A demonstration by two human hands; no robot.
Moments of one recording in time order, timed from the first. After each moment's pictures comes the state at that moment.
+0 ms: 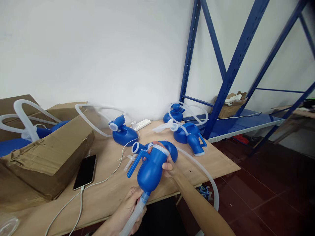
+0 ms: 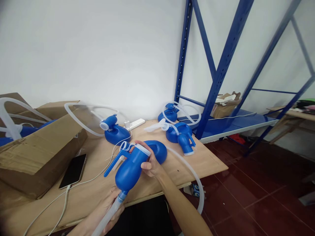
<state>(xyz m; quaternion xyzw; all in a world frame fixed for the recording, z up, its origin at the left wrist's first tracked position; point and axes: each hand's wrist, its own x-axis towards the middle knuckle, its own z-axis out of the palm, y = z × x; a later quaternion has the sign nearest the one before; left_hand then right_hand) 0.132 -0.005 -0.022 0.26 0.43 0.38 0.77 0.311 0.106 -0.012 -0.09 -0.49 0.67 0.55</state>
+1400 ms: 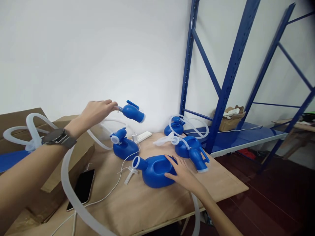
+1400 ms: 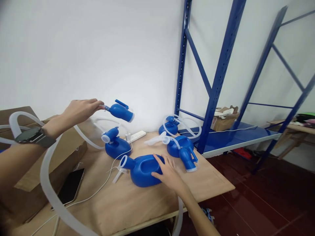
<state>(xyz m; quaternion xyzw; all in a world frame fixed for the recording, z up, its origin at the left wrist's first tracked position) 0.030 0.200 0.256 0.78 0.51 0.11 -0.35 0.403 0.125 -0.017 -0.56 -0.76 0.19 0.27</state>
